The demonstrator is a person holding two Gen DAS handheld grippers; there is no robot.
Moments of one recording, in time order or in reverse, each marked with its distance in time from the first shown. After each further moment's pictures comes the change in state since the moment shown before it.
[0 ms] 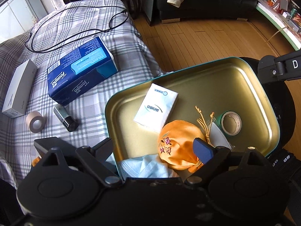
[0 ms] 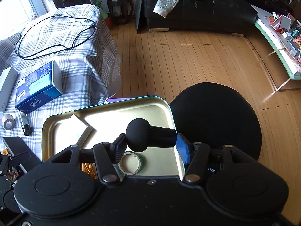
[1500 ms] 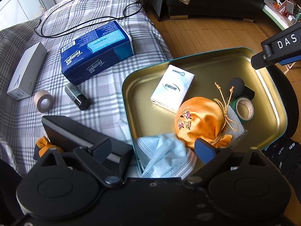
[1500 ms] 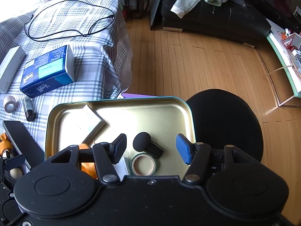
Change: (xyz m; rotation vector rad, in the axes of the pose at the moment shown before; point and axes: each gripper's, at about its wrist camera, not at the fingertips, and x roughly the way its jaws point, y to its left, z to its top) left arm -0.006 0.023 -0.030 -0.056 0.007 0.019; right arm 0.007 0.039 0.001 -0.124 0.023 -0.019
